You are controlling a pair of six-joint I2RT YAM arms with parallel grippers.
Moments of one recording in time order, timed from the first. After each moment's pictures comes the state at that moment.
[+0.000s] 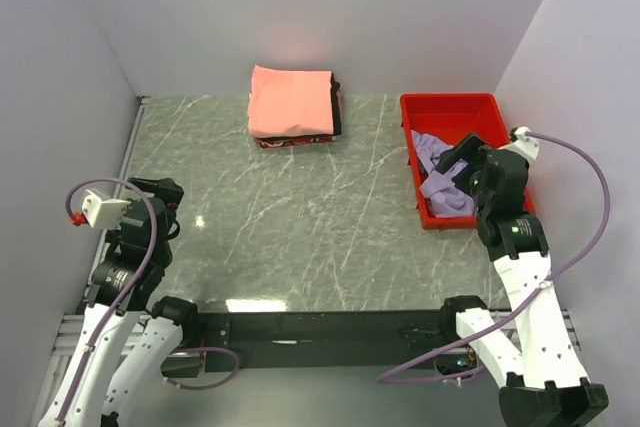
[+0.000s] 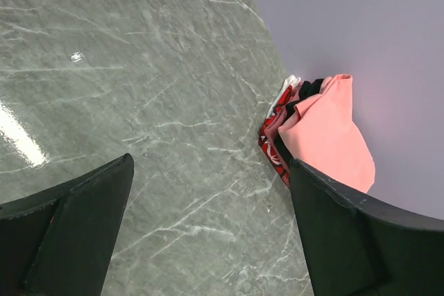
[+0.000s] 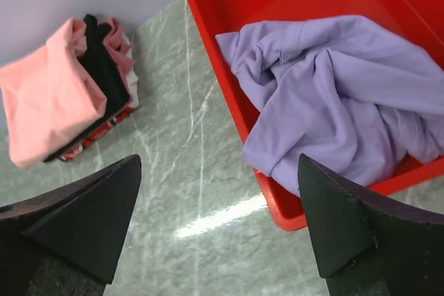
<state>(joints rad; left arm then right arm) -0.26 0.50 0.76 -0.71 -0.71 -1.15 0.07 0.79 0.95 -0.54 0.23 0.58</state>
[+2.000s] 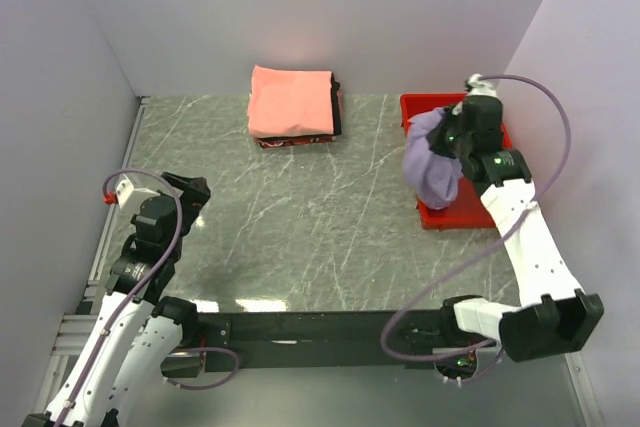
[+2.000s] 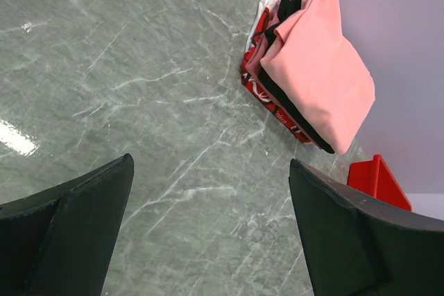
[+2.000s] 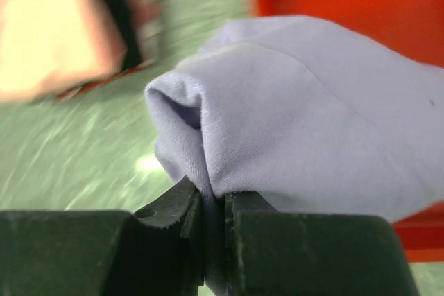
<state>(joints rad) -0.26 0.53 0.60 -0.44 -0.45 -0.99 0.11 1.21 1.27 -0.58 0.07 0.38</state>
